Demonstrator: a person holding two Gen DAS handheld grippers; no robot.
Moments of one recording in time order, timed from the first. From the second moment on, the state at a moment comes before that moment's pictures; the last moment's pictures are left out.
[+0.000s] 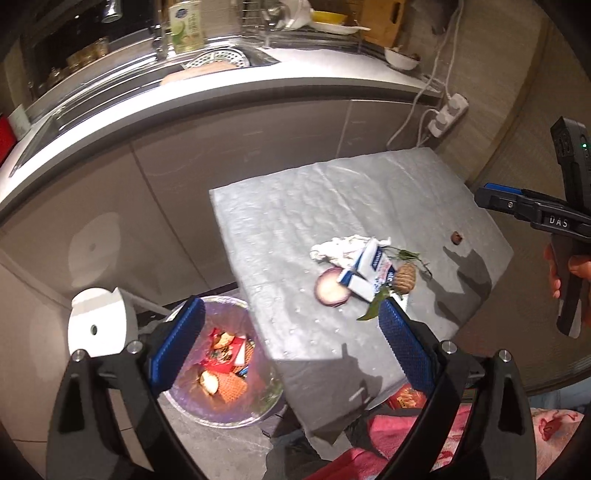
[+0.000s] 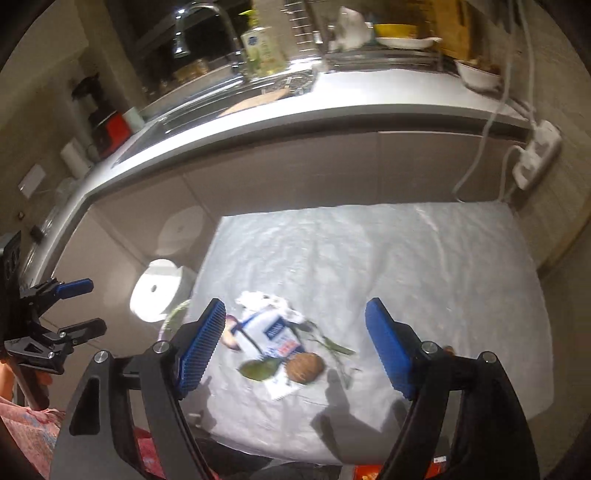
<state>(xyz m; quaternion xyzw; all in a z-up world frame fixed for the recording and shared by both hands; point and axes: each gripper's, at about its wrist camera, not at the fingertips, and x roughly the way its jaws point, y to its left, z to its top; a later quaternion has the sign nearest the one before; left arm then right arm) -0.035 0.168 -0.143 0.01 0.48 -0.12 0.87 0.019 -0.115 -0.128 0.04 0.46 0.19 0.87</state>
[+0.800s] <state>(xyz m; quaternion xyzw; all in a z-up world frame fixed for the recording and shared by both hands) 0.001 0.058 -0.189 0.05 0.53 -0.11 0.84 0.060 -0.192 -0.268 -0.09 0.53 0.19 0.82</state>
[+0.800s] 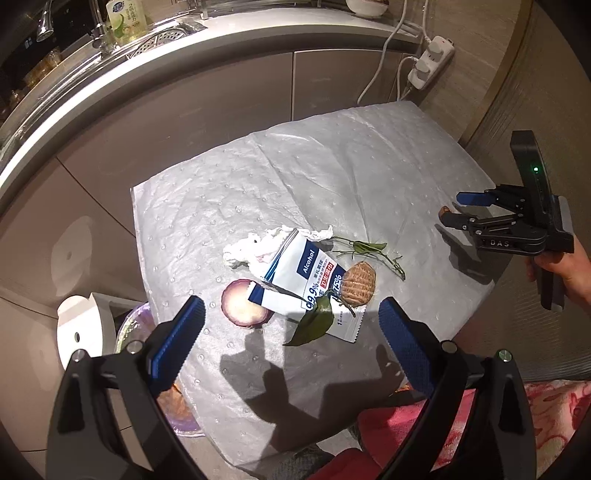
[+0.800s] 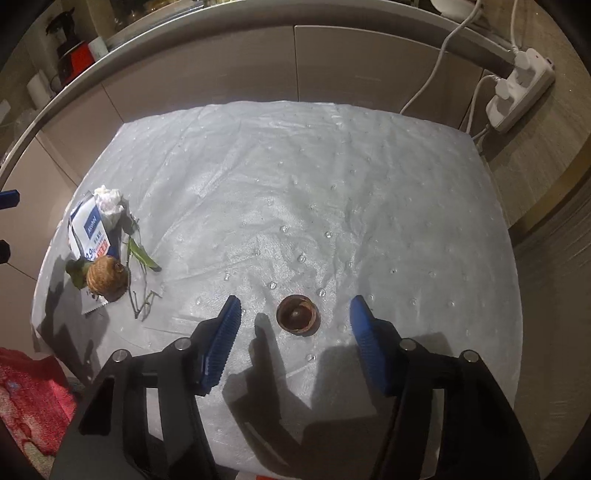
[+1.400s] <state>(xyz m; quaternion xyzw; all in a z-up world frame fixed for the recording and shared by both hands) 0.023 0.008 -0.233 0.05 0.57 -0.15 0.81 0.059 -0.222 -0.251 -0.03 0.52 0.20 0.83</state>
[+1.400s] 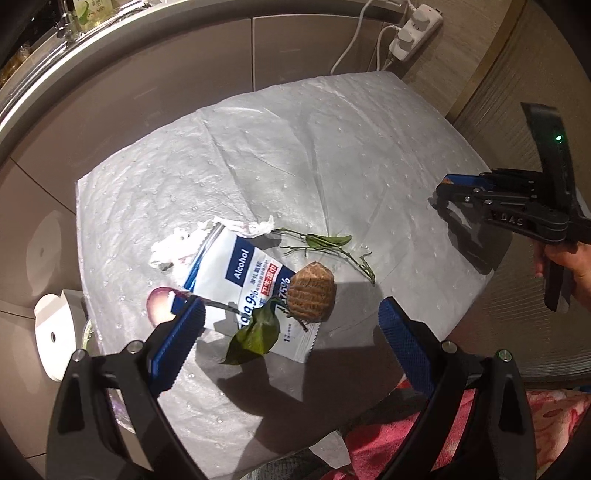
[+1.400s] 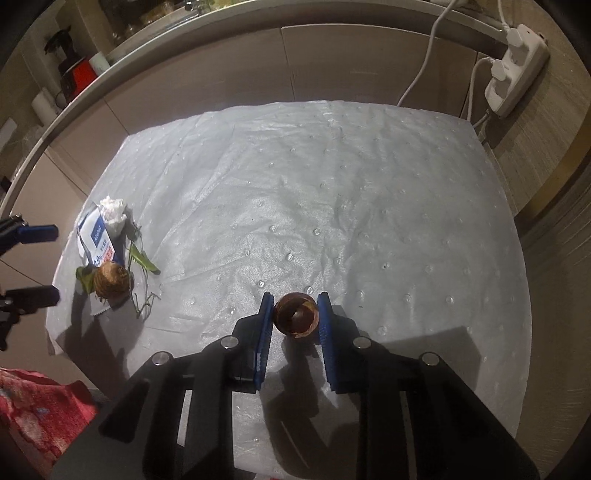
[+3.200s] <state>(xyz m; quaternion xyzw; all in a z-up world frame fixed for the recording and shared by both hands) -0.023 0.286 -0.349 -0.05 0.65 -0.01 0.76 -0.022 -0.019 -0.083 -0.02 0.42 0.29 0.86</state>
